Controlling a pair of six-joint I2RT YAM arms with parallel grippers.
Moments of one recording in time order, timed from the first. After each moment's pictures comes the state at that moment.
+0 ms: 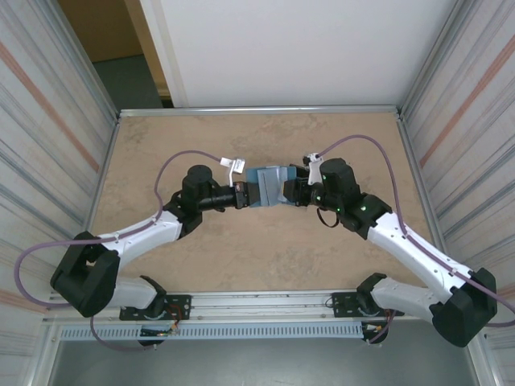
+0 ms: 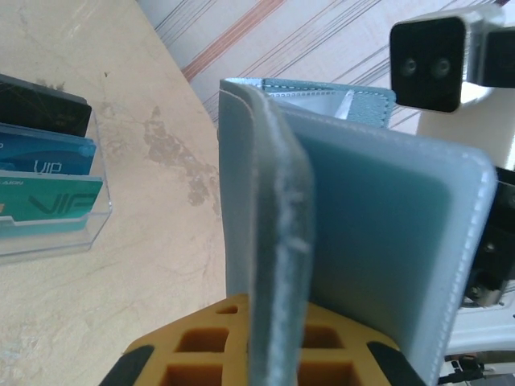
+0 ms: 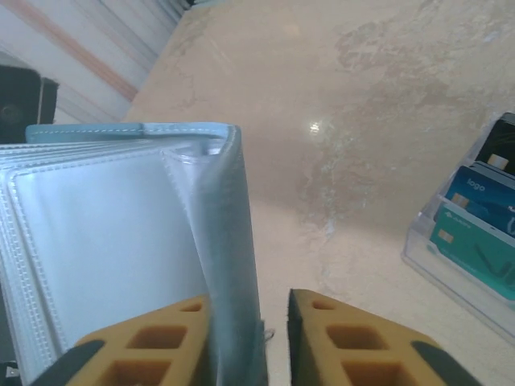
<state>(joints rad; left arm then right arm) -0.63 1.33 0.69 0.46 0.67 -0.79 0.62 1.06 0.87 -0.32 -0.17 0.52</state>
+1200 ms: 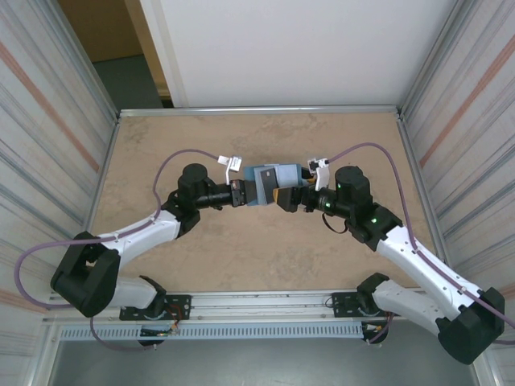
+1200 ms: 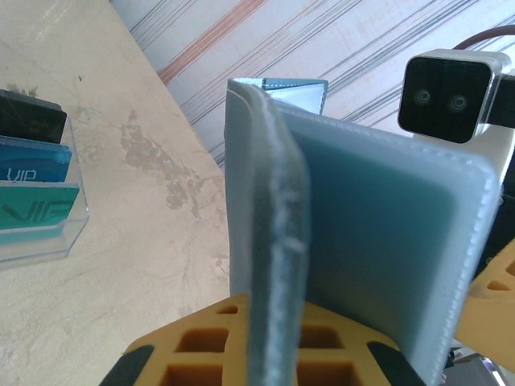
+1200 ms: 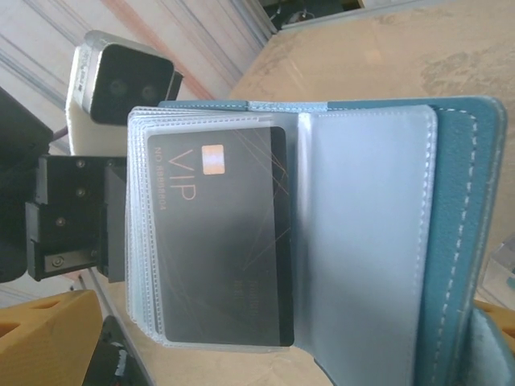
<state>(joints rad) -0.59 1.33 0.69 0.52 0.74 -0.83 0.60 0.94 0.77 -0.18 -0.34 0.51</state>
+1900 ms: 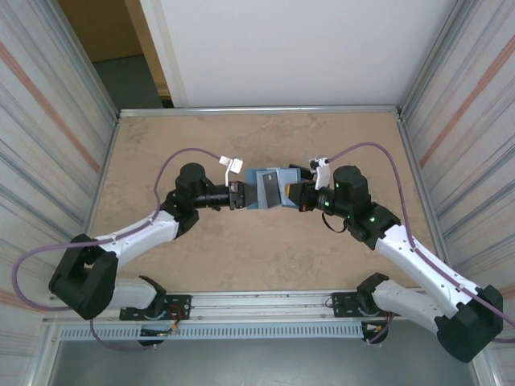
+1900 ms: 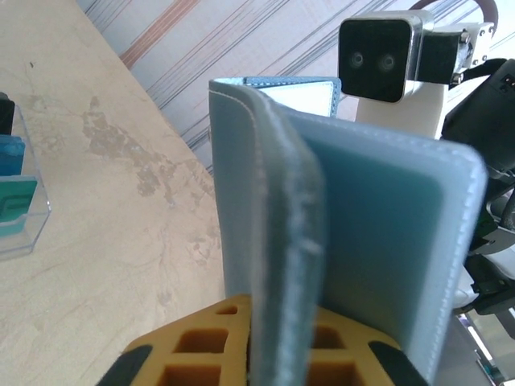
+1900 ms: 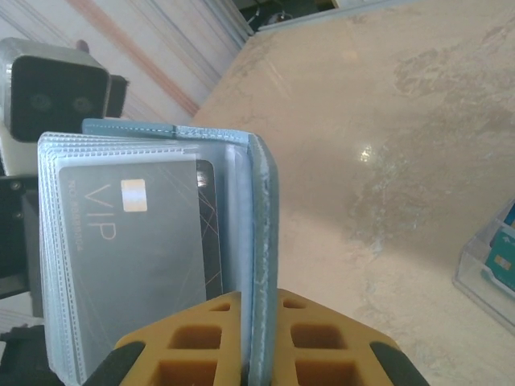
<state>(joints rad) -0.59 1.31 0.69 0.51 0.85 -0.80 0.59 0.95 0.76 -0.19 -0.30 0.52</state>
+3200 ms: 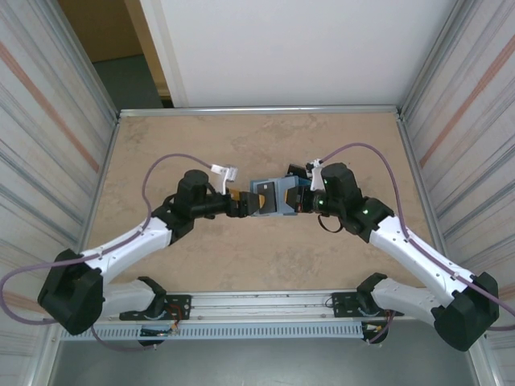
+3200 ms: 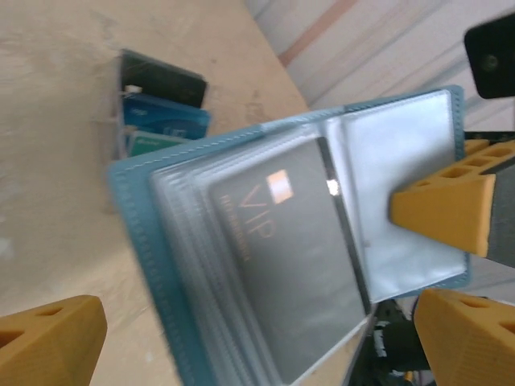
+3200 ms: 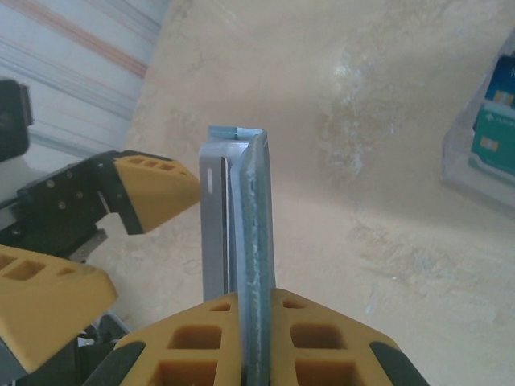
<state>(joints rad) -0.62 1.16 0.65 0.11 0.45 -0.58 0.64 1.03 0.83 -0.38 -0.25 0.71</state>
